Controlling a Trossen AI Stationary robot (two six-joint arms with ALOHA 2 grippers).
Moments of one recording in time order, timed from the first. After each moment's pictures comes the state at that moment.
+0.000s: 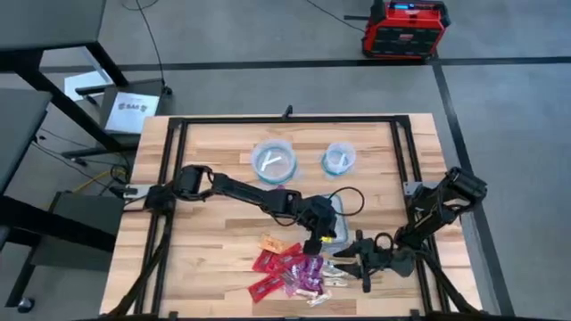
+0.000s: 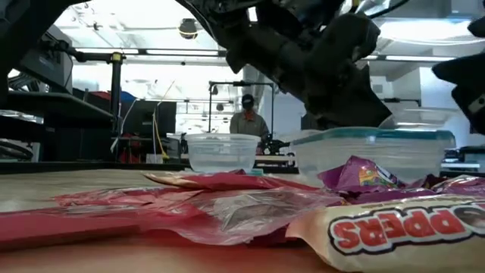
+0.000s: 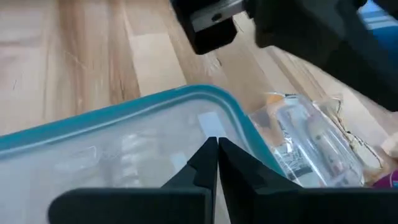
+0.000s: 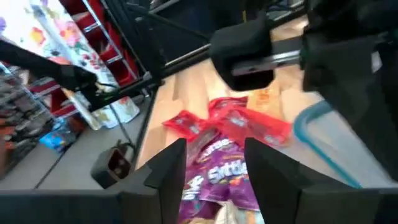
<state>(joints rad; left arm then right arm) -0.12 2.27 1.65 -0.06 0.19 0.06 0.94 1.76 0.42 1.12 0.88 0.62</state>
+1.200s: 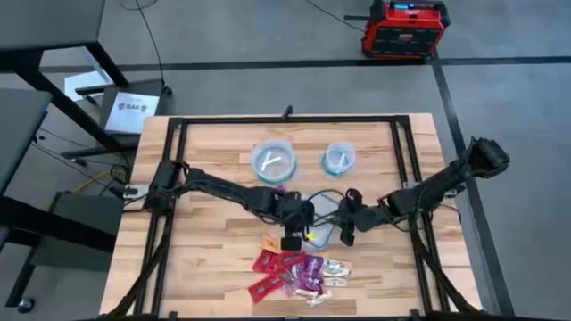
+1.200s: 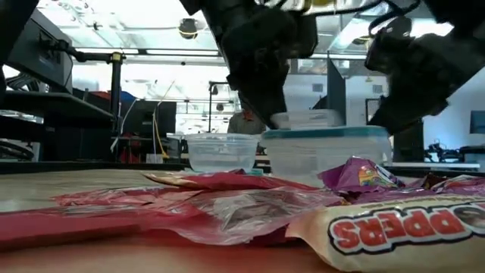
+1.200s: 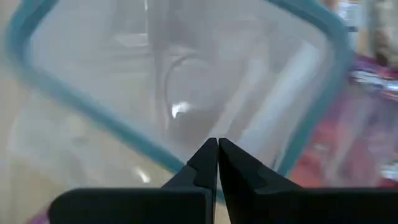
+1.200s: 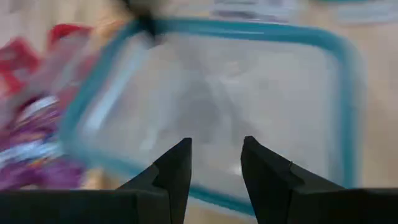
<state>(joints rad) -0.13 2.05 1.57 -0.47 -0.11 -0.07 0.44 1.32 0.48 0.09 0.38 0.63</state>
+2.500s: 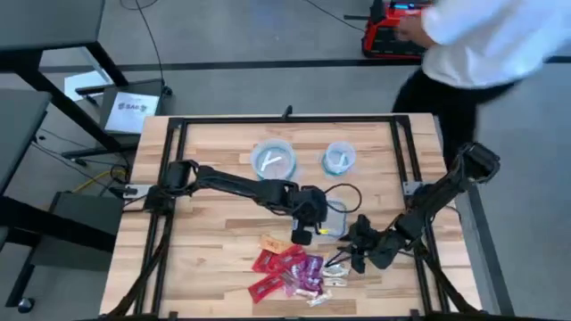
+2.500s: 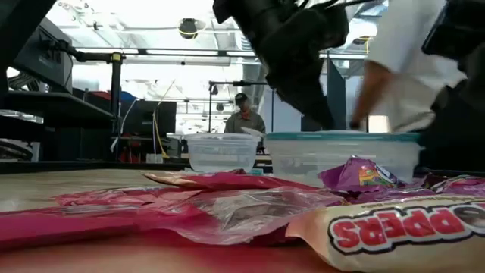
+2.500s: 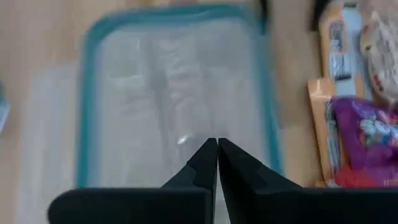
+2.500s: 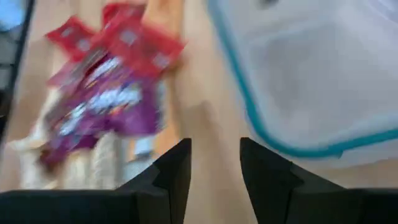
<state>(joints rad) -0.11 2.13 1.73 -0.43 -0.03 0.12 0.74 1.37 0.52 -0.02 0.66 0.92</state>
